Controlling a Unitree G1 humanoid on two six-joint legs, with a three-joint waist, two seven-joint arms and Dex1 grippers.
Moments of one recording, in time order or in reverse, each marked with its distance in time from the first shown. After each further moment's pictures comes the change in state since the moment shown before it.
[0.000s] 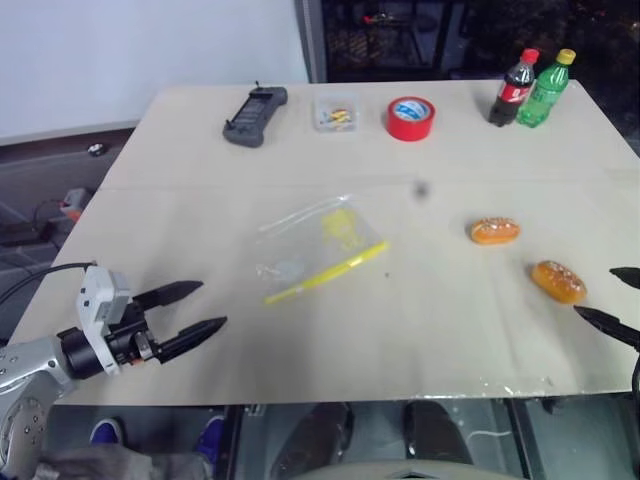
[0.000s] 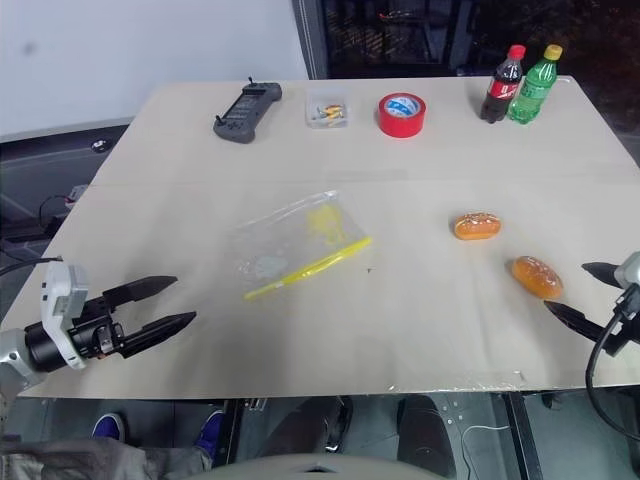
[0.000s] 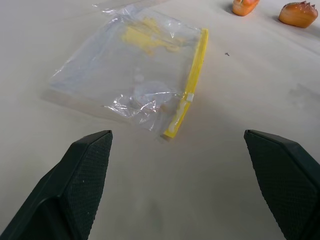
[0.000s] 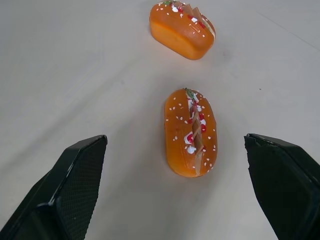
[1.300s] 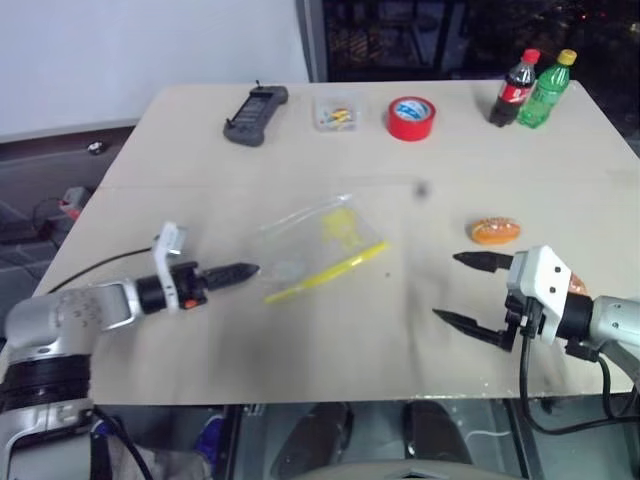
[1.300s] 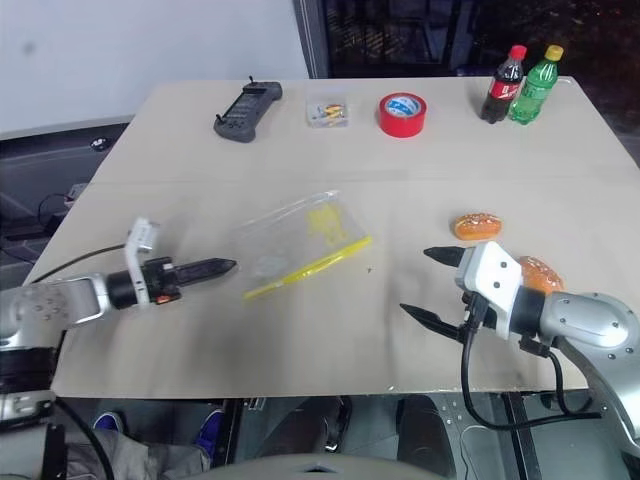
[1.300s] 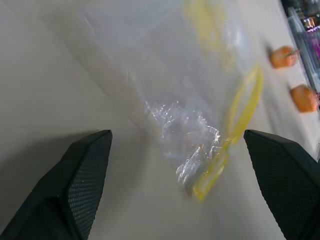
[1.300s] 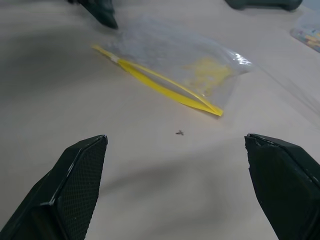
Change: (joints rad) left arm -0.677 -0.009 -0.319 0.478 -0.128 0.720 0.259; right arm -0.295 0.110 0.530 -0.442 0.066 0.111 -0.217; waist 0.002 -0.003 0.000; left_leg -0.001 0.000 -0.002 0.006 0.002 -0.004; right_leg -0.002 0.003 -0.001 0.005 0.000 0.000
